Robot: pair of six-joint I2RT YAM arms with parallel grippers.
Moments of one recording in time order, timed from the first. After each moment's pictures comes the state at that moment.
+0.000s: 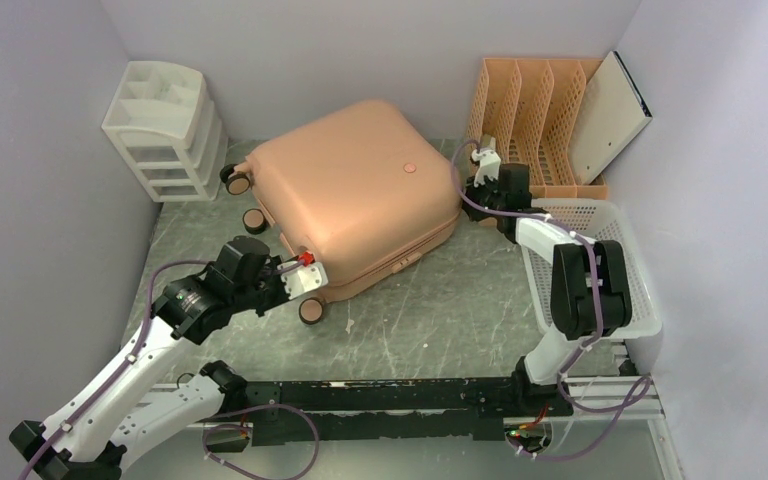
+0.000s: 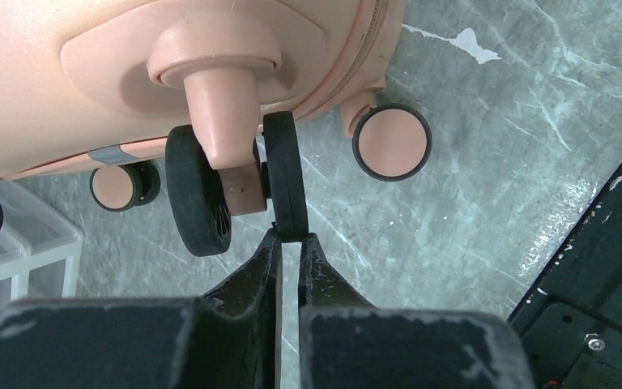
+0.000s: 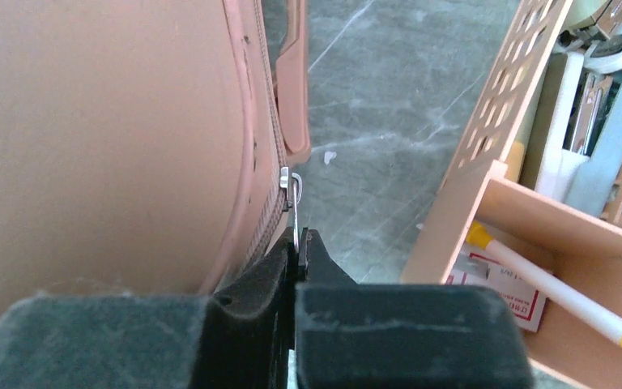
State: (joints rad) left arm -0.63 0.78 0.89 -0.89 0.05 0.64; right arm 0.08 1.67 0.99 0.11 -0.35 -0.12
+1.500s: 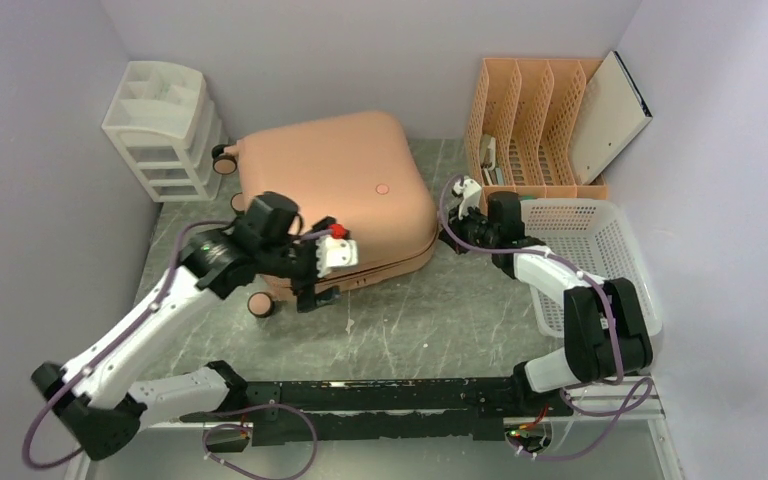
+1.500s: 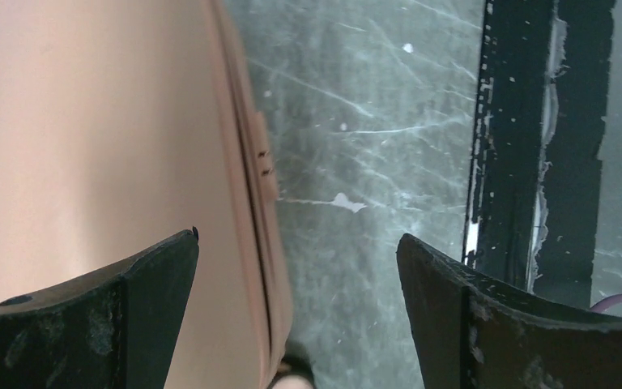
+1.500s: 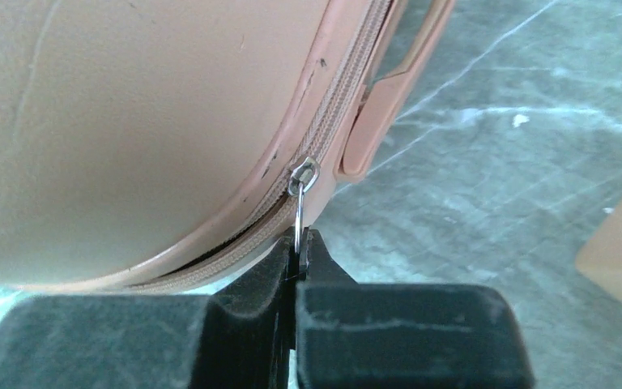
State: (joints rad) left arm -0.66 1.02 1.23 -0.92 0.49 0.65; right arm 0.23 1.46 0.75 0.15 -0.48 -0.12
